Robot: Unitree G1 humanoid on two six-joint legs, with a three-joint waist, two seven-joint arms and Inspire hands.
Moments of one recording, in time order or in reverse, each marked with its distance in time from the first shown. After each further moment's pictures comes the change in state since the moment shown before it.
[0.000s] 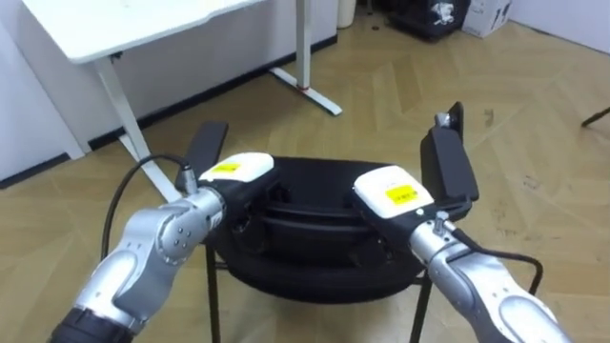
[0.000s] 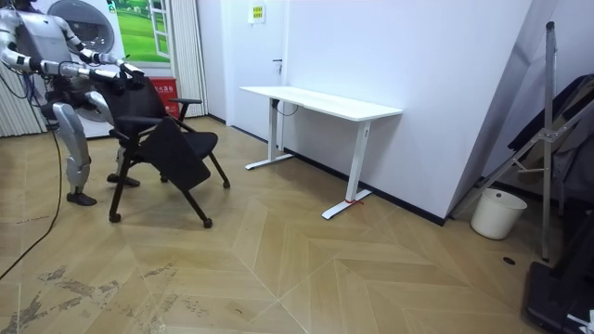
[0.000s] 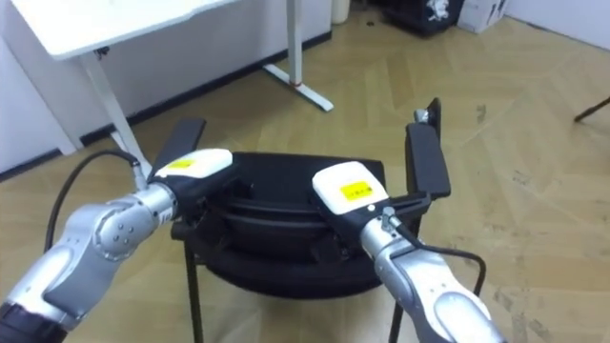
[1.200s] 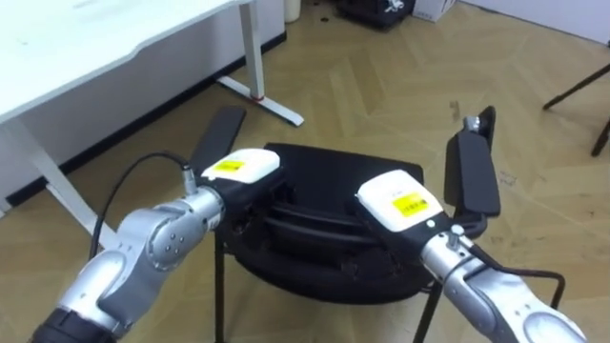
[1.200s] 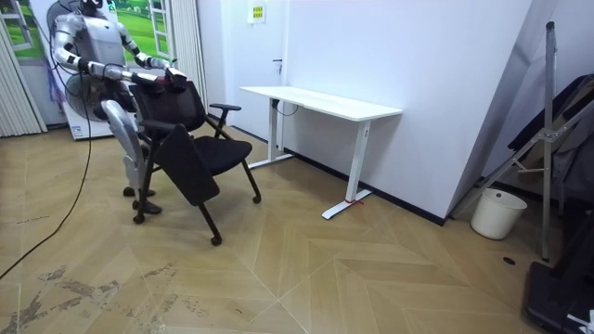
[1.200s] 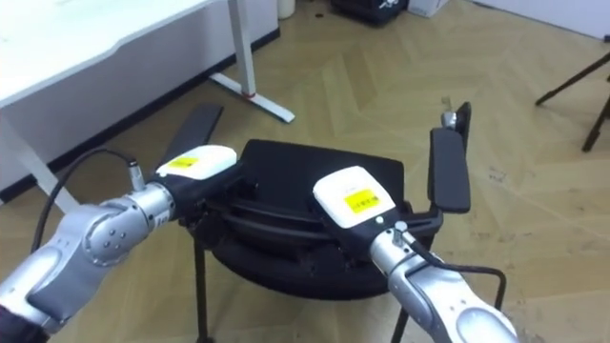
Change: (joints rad) left arm -0.015 0.104 -0.059 -0.036 -0.049 -0.072 0.050; right arm 0.053 -0.076 0.022 -0.081 0.032 -0.058 -0.038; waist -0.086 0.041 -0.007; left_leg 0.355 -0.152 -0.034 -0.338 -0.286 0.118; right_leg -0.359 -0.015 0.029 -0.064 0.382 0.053
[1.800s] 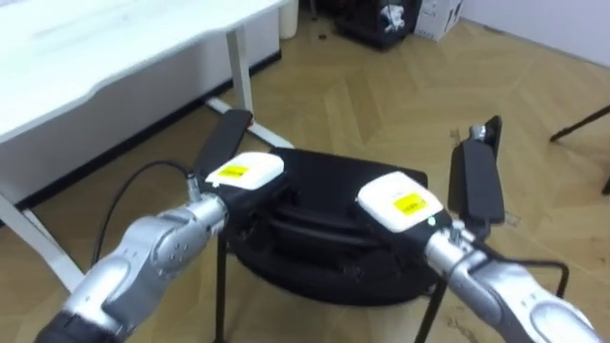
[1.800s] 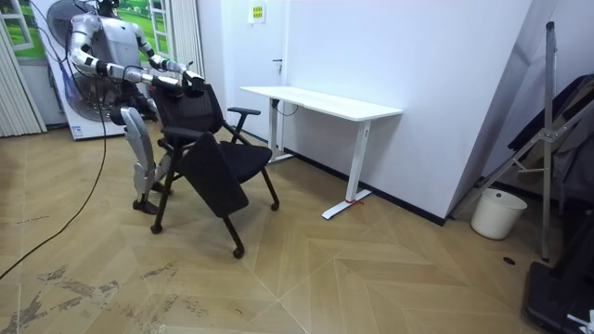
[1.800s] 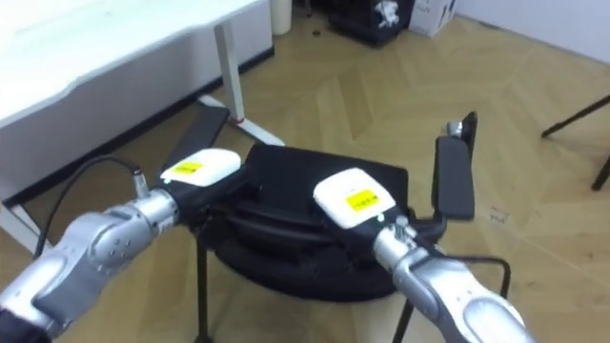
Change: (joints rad) left arm 0.013 -0.013 -0.033 0.023 0.011 -0.009 0.085; right arm -0.026 -0.019 -0.009 0.038 0.010 -0.033 0.013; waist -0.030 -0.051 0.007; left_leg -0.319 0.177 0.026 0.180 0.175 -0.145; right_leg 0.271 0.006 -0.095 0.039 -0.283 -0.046
